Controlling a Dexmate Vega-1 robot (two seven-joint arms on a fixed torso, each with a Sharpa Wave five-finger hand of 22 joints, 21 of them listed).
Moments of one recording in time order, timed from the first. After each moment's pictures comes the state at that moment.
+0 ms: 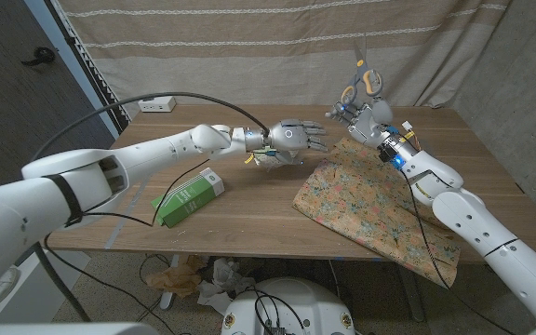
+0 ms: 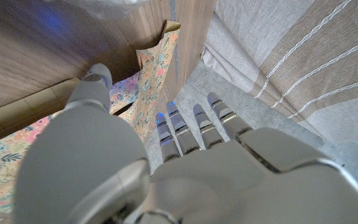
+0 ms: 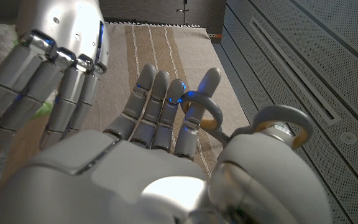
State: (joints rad) left arm 0.06 0.54 1.31 -1.12 1.40 -0.36 0.77; left_hand 0.84 -0.16 0.36 -0.14 0.35 0.32 -0.22 0.22 0.21 0.44 -0.22 0.23 0.22 0.24 -0.04 0.20 0.19 0.29 -0.04 0.22 0.20; right arm -1.08 -0.68 -0.20 -1.88 1.14 0.09 0.38; right_hand 0.49 -0.05 -0.29 0.02 0.46 0.82 0.03 1.01 0.54 0.54 -0.01 1.25 1.00 0.40 -0.04 1.07 0.87 0.35 -0.03 1.11 0.24
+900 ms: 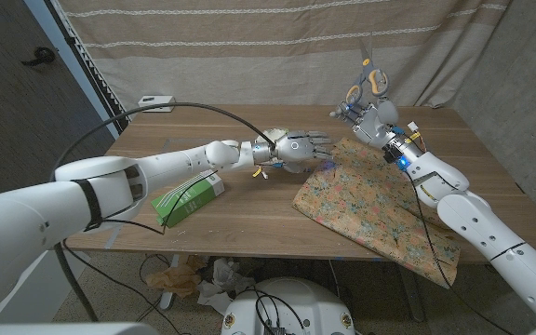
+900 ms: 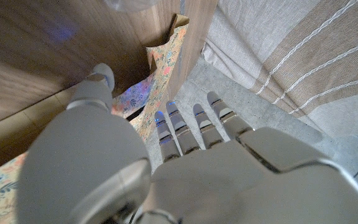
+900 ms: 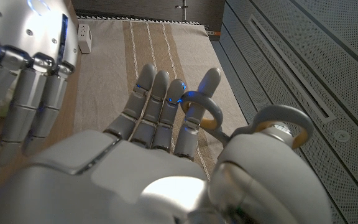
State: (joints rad) left arm 0.06 0.42 1.43 -0.95 1.38 -0.24 0.89; left_hand 0.86 -0.14 0.36 -0.14 0.35 0.35 -0.22 0.22 0.21 0.44 -0.21 0.23 0.22 0.24 -0.04 0.20 0.19 0.30 -0.04 0.23 0.20; right arm -1.10 -0.69 -0.17 -1.89 1.15 0.11 0.38; right_hand 0.49 -0.05 -0.29 0.01 0.46 0.82 0.03 1.01 0.55 0.54 0.00 1.26 1.00 0.40 -0.04 1.07 0.86 0.34 -0.03 1.11 0.23
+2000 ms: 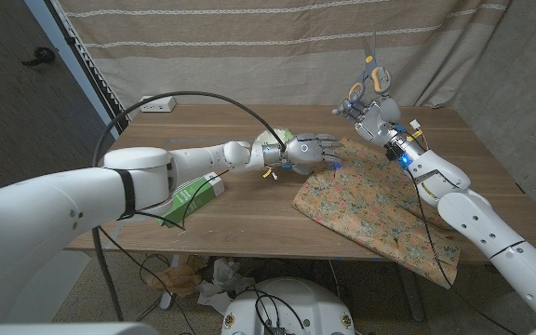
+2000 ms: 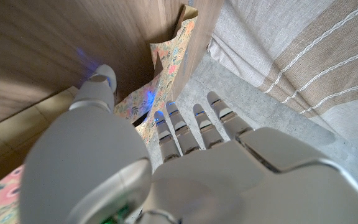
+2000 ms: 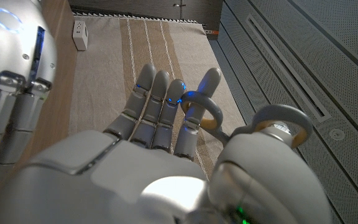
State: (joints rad) left arm -0.01 0.24 1.59 -0.66 1.27 -0.22 1.02; left_hand 0.85 -0.13 0.36 -0.14 0.35 0.36 -0.23 0.22 0.21 0.44 -0.21 0.23 0.23 0.24 -0.04 0.20 0.19 0.30 -0.04 0.23 0.20; right arm -1.09 -0.68 -0.17 -1.87 1.15 0.11 0.39; right_hand 0.49 -0.04 -0.28 0.00 0.46 0.82 0.03 1.00 0.55 0.54 -0.01 1.27 0.99 0.40 -0.04 1.08 0.86 0.34 -0.03 1.12 0.23
